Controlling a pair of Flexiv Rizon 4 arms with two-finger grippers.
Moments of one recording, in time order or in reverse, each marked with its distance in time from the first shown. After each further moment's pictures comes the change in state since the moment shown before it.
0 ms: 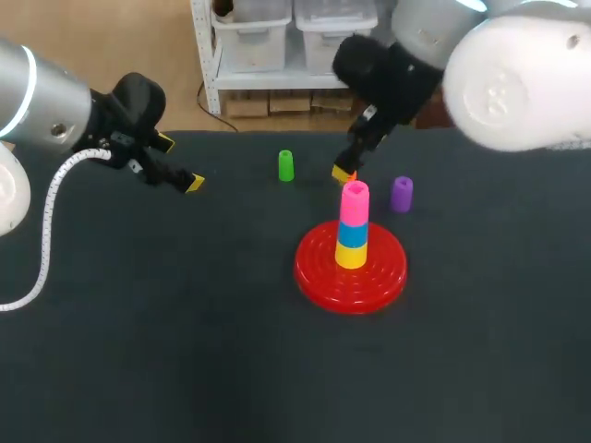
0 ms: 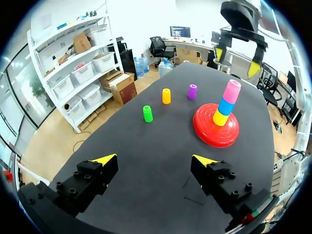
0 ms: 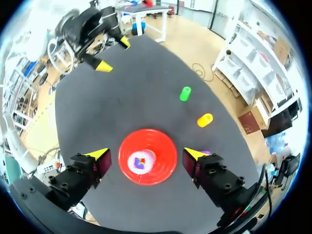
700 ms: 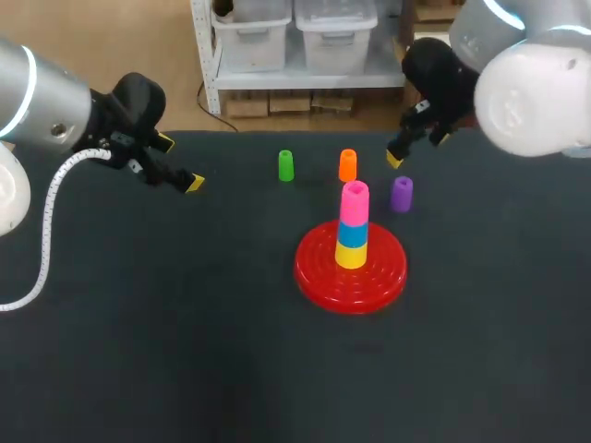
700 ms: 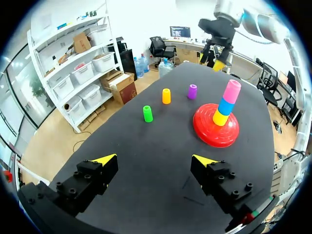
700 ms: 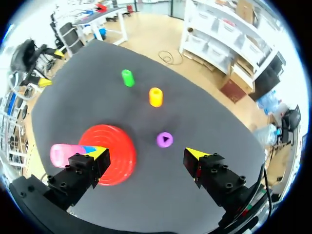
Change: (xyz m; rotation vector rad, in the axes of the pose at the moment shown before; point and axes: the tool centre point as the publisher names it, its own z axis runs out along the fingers) left arm 0.000 0.000 0.000 0.000 0.000 0.000; right arm 0.051 -0.117 0.037 0.122 0.036 0.307
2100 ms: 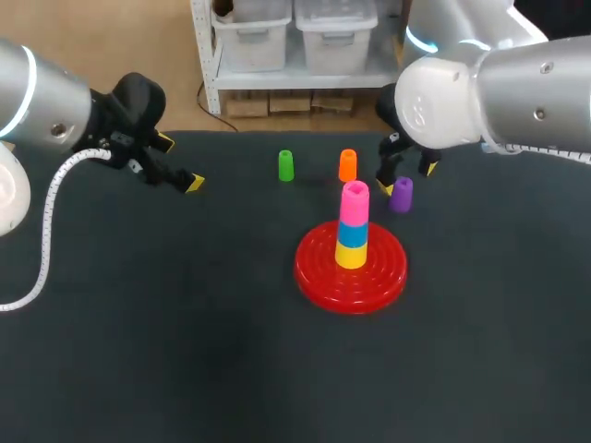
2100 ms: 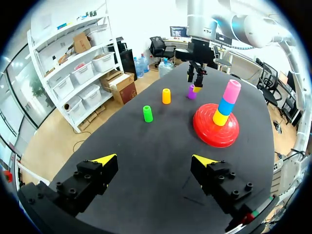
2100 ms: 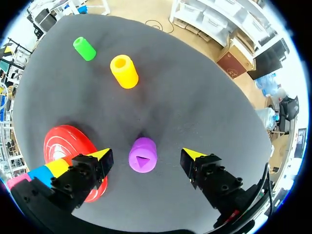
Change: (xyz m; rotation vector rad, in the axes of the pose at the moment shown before) left arm 0.000 0.000 0.000 0.000 0.000 0.000; right arm 0.003 -0.034 0.096 0.057 0.253 0.047
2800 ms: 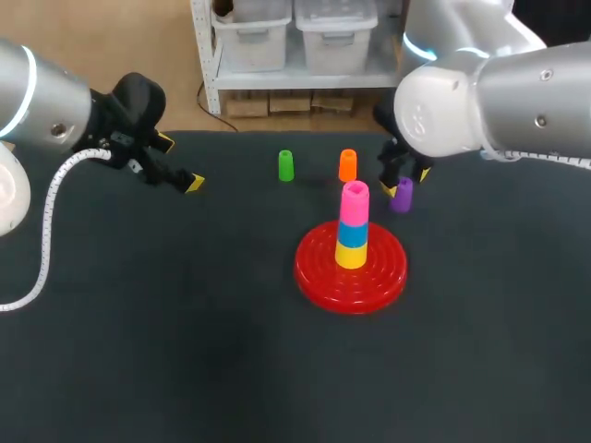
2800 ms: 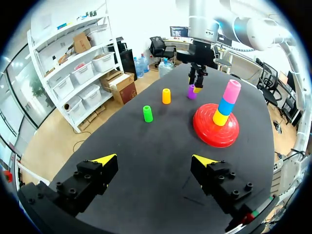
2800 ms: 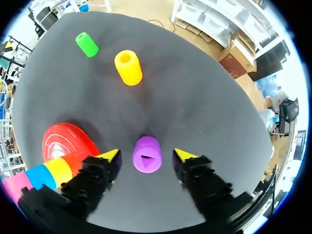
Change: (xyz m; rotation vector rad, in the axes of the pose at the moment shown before) left arm 0.000 0.000 0.000 0.000 0.000 0.000; right arm 0.001 0.005 0.004 0.010 -0.003 -0.021
